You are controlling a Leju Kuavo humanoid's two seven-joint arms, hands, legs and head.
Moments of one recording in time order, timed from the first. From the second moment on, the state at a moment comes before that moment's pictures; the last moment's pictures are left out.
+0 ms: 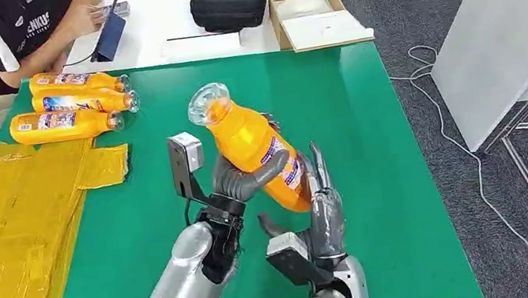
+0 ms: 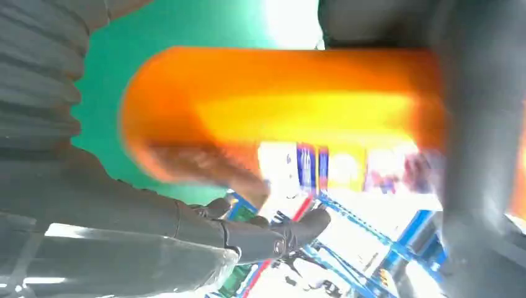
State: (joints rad) left arm -0.45 -0.31 -0.34 -1.08 0.27 -0.08 -0.34; right arm -0.08 0.26 0.52 -1.14 0.69 -0.65 -0.47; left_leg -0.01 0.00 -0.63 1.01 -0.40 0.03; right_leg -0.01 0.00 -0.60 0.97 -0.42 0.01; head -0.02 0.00
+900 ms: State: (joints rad) left arm -0.44 -0.25 -0.16 -1.22 -0.36 0.39 -0.40; right arm 0.24 0.11 0.52 -1.87 0.73 -0.66 -0.50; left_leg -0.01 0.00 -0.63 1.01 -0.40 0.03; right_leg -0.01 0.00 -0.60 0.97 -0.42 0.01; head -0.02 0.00
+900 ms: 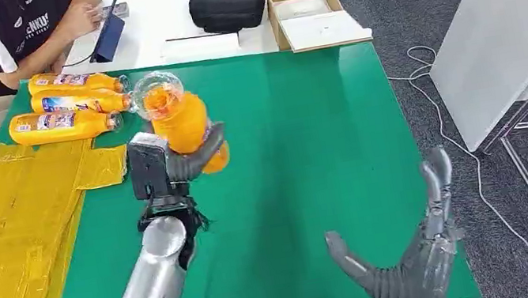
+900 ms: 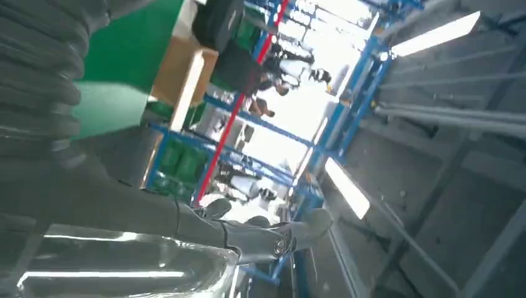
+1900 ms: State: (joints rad) left arm -0.39 0.28 0.02 -0.71 -1.57 0.70 0.09; right arm 0.44 0.00 0.09 -1.98 0.42 -0.48 -0.56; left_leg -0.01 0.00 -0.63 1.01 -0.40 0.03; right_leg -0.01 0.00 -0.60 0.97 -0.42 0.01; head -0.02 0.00
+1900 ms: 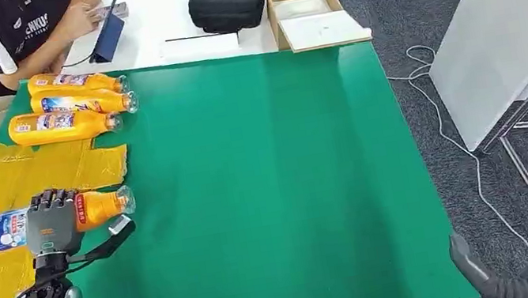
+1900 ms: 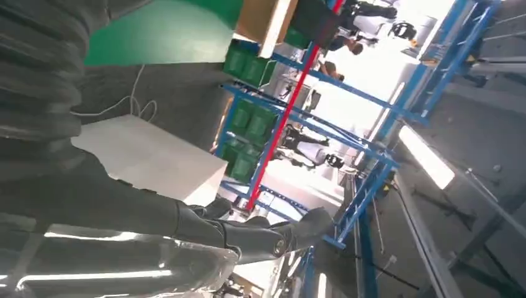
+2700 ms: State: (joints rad) left arm -0.45 0.30 0.03 -0.51 -1.57 0.70 0.08; right arm 0.40 -0.07 0.15 -1.90 0.39 -0.51 -0.53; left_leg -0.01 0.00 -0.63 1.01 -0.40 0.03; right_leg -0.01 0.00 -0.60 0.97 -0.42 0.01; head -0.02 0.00
